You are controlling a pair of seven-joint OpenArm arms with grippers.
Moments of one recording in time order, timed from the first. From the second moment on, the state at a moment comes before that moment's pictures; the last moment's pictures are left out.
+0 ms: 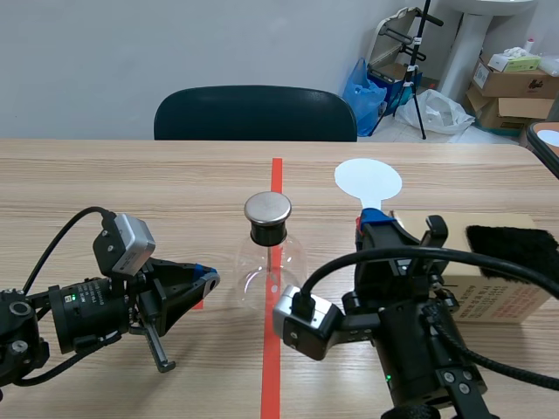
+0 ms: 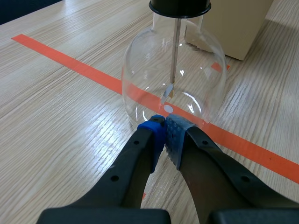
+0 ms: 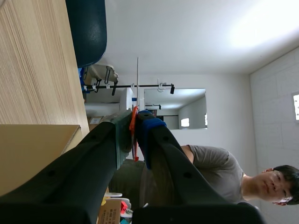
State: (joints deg) left arm -6.1 -29.3 35.4 56.5 -3.3 -32.7 -38.0; right arm -25.0 12.4 -23.7 89.7 -91.3 -32.7 -13.7
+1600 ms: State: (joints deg) left arm -6.1 -29.3 35.4 56.5 -3.3 -32.7 -38.0; right arm -25.0 12.4 -23.7 89.7 -91.3 -32.7 11.4
